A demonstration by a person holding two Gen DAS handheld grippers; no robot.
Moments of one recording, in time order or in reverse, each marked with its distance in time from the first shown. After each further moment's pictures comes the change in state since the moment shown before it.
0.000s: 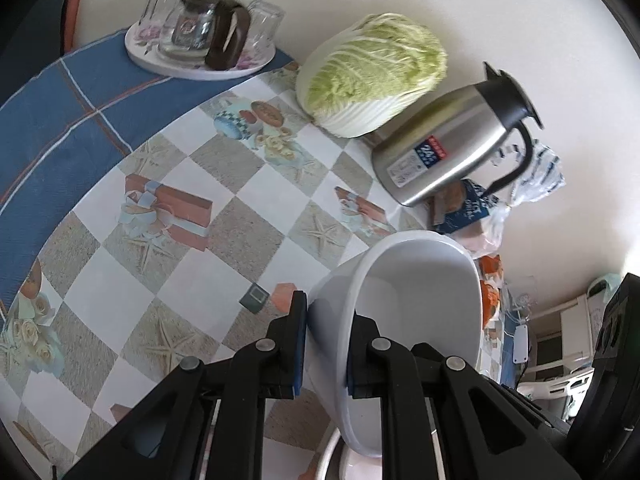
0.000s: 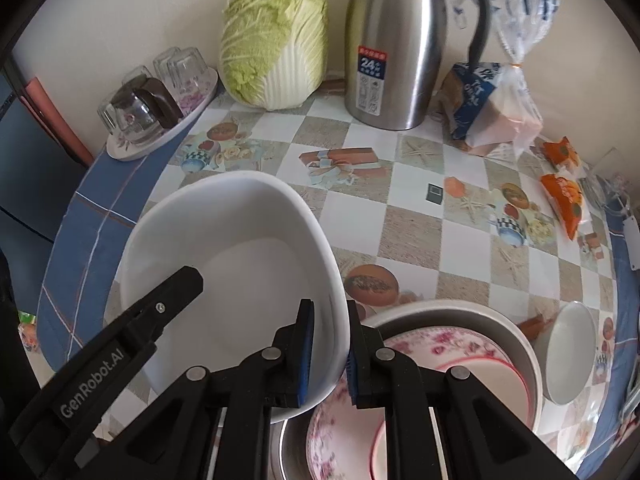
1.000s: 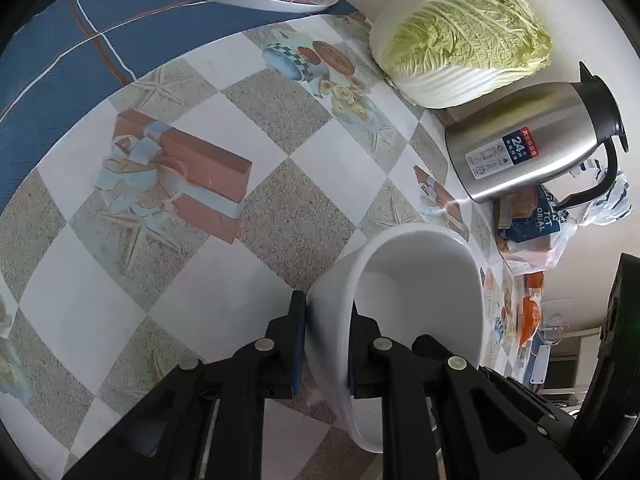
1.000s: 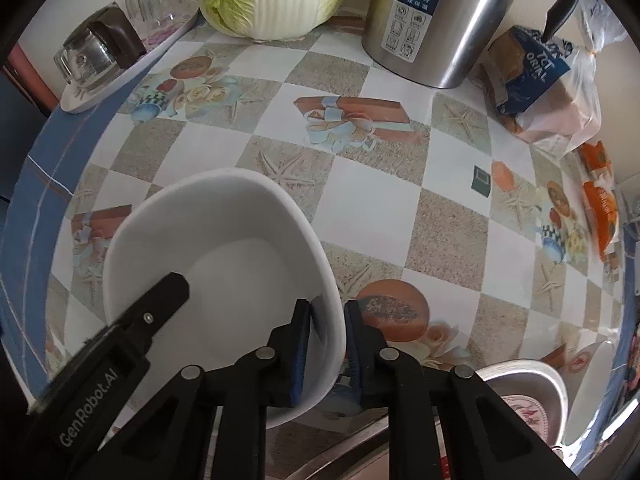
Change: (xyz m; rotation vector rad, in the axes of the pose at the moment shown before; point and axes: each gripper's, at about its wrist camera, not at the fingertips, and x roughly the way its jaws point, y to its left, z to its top) left arm 0.083 0.050 0.012 -0.140 0.123 0.075; right arm 0.105 0.019 0.026 -0.081 0.184 -0.081
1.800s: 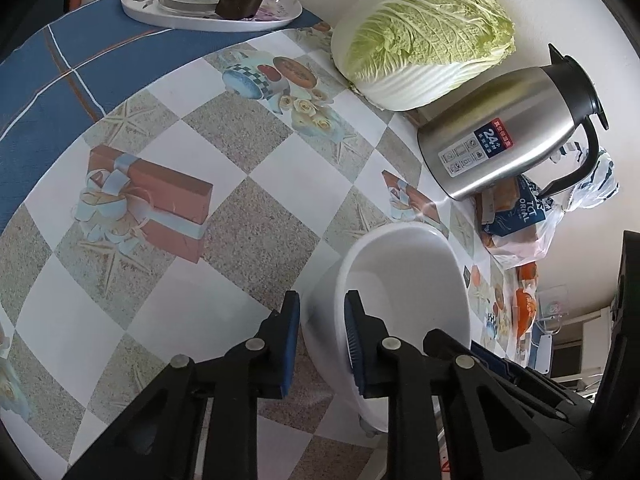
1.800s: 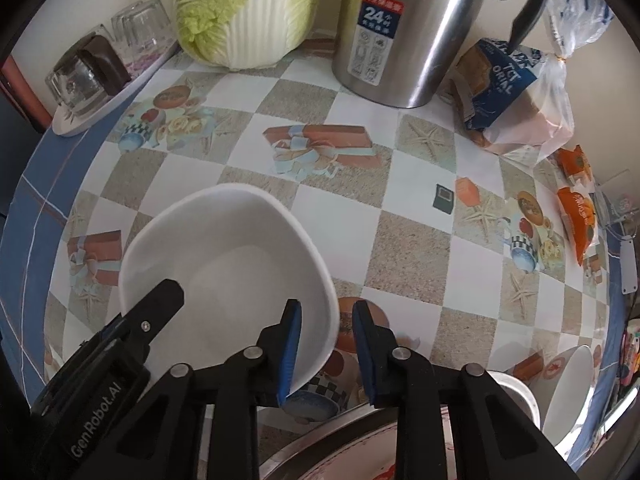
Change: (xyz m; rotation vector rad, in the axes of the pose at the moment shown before) left arm -0.005 -0.020 -0.001 0.083 -0.045 -0.015; right arm -0.018 -0.018 0.006 0.020 -0.040 -0.056
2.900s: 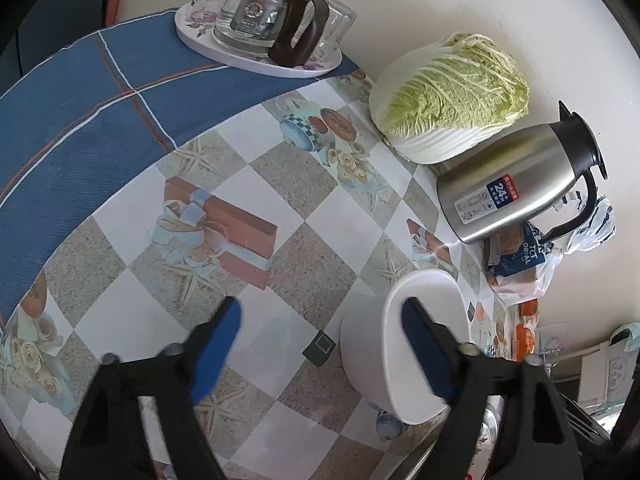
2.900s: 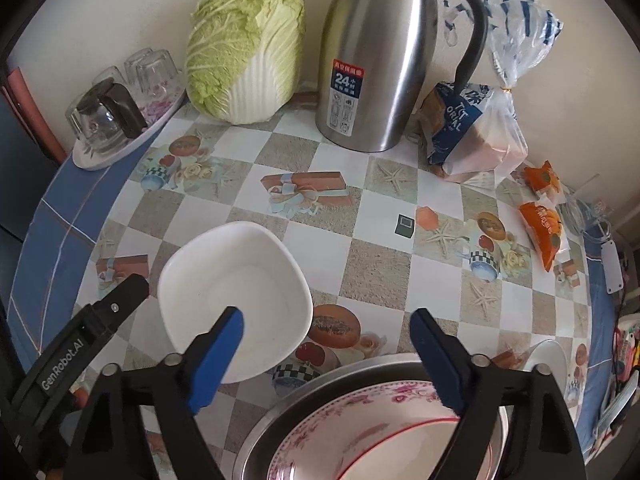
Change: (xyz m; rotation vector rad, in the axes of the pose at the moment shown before) left arm -0.041 0.025 0.008 -0.075 -0.103 0.033; right arm -0.059 -0.018 -0.009 0.040 -0.134 -0.002
